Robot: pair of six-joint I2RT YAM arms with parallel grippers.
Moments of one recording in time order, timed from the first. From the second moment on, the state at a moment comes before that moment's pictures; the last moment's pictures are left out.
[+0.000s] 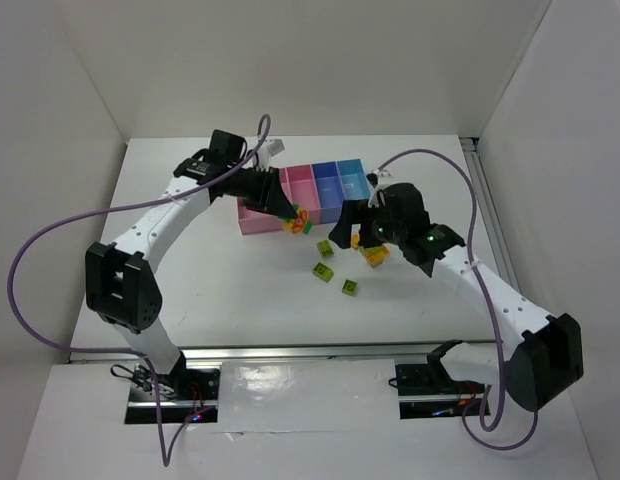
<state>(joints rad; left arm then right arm) -0.34 1.70 1.55 -0.72 0.64 -0.13 0.49 1.19 0.93 -0.33 -0.16 0.41</state>
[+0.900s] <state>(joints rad) -0.28 1.77 1.51 -0.43 1.39 -0.17 0.43 1.39 1.11 -0.05 -0.90 0.43</state>
